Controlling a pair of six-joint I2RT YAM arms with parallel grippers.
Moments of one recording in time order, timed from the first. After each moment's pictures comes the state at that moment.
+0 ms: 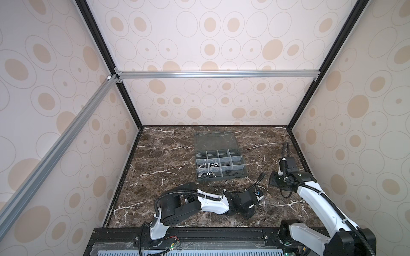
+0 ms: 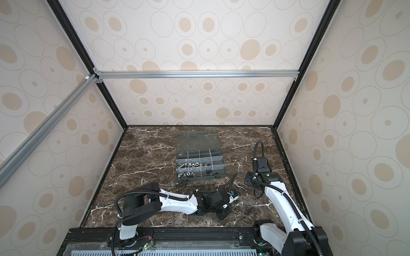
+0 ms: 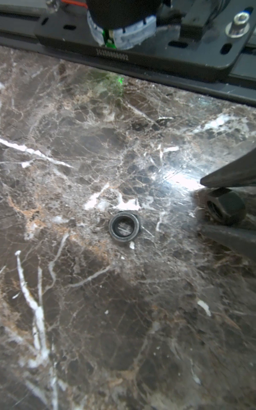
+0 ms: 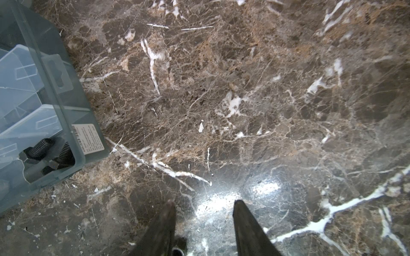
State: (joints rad) left arm -1.30 1.98 1.13 0.00 0.01 -0.26; right arm 0.08 1.06 0.72 -0.78 0.06 0.47
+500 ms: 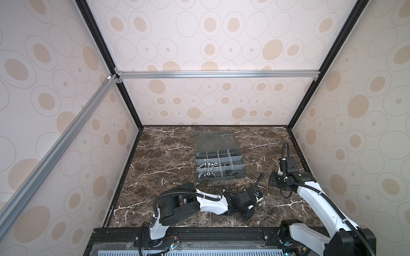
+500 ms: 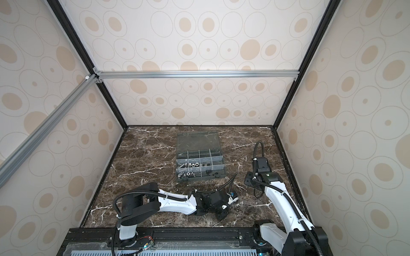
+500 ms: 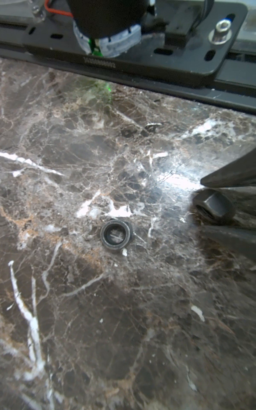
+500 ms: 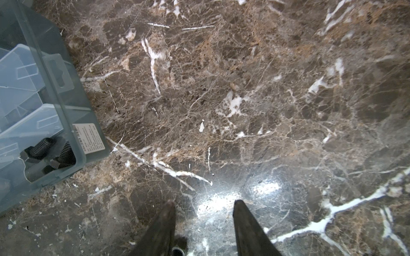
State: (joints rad) left arm -1.30 1.97 1.11 0.00 0.05 -0.23; right arm 0.08 1.06 0.72 -0.78 0.05 0.47
